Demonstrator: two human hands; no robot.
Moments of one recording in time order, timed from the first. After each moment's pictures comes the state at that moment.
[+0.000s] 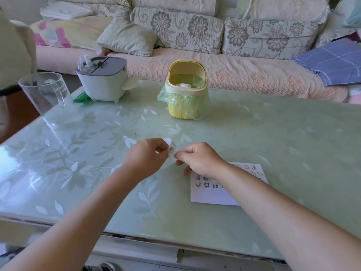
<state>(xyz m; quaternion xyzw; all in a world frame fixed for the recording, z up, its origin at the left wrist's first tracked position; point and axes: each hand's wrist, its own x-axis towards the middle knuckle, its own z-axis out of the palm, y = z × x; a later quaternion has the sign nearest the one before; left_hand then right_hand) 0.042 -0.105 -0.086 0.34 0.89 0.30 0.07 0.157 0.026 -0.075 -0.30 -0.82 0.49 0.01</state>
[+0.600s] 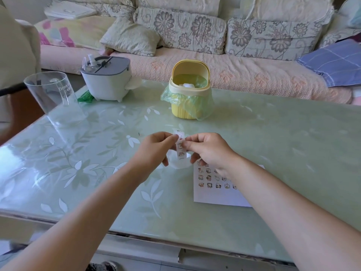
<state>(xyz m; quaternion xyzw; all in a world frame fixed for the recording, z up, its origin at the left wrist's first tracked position) 0.057 -0.102 -0.062 0.24 0.76 0.55 0.25 0.158 0.033 -0.056 -0.29 -0.74 0.60 0.09</state>
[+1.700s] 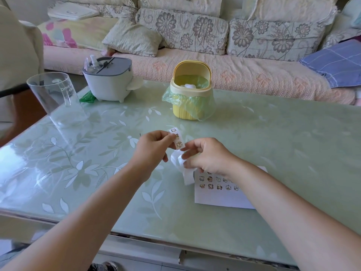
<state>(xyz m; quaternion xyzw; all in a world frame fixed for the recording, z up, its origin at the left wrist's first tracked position) 0.055 -0.100 -0.061 0.19 0.76 0.58 0.22 0.163 0.034 -0.056 -0.24 -0.80 0.54 0.01</state>
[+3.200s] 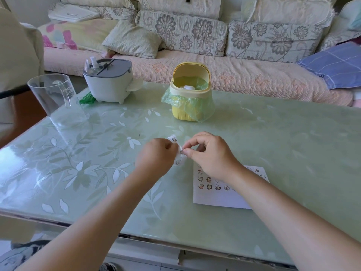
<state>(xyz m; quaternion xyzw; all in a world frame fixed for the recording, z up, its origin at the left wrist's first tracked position) 0.061 -0.087 -0.076 0.23 0.90 0.35 0.11 0.171 0.034 -0.065 -0.17 -0.87 0.41 0.20</state>
